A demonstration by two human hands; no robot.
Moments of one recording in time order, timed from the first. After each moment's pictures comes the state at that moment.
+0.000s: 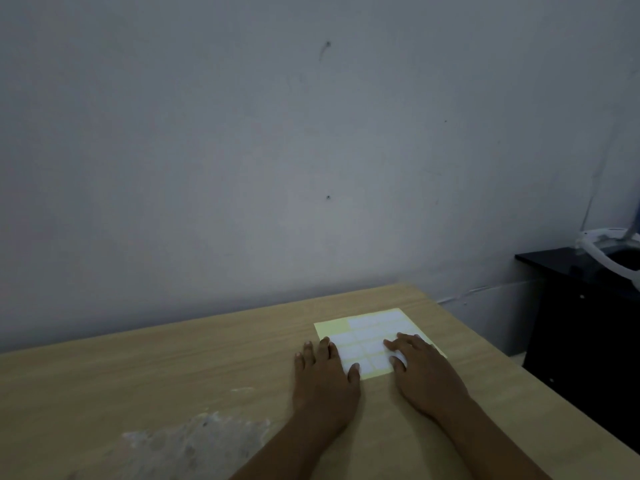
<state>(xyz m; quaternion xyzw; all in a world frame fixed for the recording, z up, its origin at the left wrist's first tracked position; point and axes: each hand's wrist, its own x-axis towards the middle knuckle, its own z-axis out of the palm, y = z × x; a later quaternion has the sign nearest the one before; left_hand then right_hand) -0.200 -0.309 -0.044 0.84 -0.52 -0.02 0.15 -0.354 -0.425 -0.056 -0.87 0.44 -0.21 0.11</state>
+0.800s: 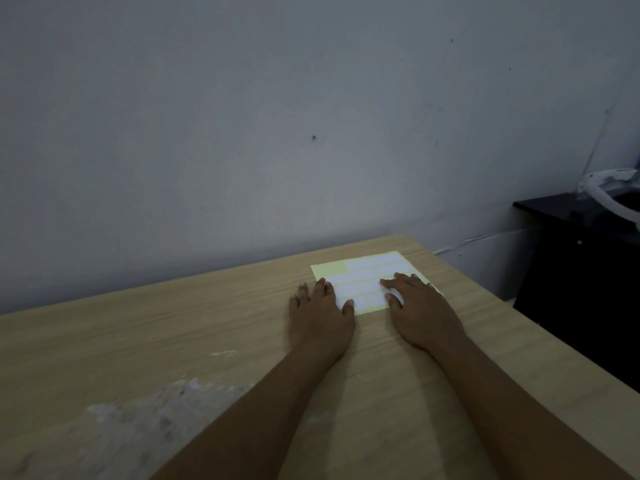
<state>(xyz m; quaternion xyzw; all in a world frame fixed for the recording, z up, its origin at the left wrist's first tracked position) -0.184 -0.356 -0.047 0.84 -0.52 -0.03 0.16 -0.343 -0.460 -0.059 -0.85 0.46 -0.21 0.12</state>
